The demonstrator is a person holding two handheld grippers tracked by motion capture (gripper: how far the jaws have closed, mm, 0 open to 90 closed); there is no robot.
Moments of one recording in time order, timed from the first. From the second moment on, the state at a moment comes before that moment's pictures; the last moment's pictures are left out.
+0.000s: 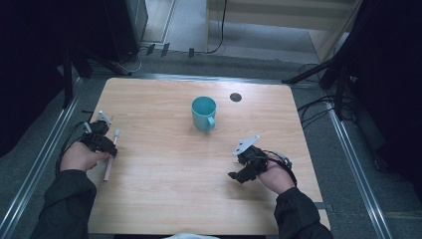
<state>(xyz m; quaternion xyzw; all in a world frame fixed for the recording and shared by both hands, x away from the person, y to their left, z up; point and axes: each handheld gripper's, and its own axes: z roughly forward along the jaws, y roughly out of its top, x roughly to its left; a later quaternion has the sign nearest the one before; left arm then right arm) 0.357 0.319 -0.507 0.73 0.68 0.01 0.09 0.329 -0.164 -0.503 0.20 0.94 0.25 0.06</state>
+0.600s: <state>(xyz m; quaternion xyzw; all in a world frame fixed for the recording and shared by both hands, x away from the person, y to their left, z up) 0.357 0.317 -0.507 0.73 0.67 0.02 0.08 0.328 -0.165 -0.503 0.20 0.95 0.25 0.06</state>
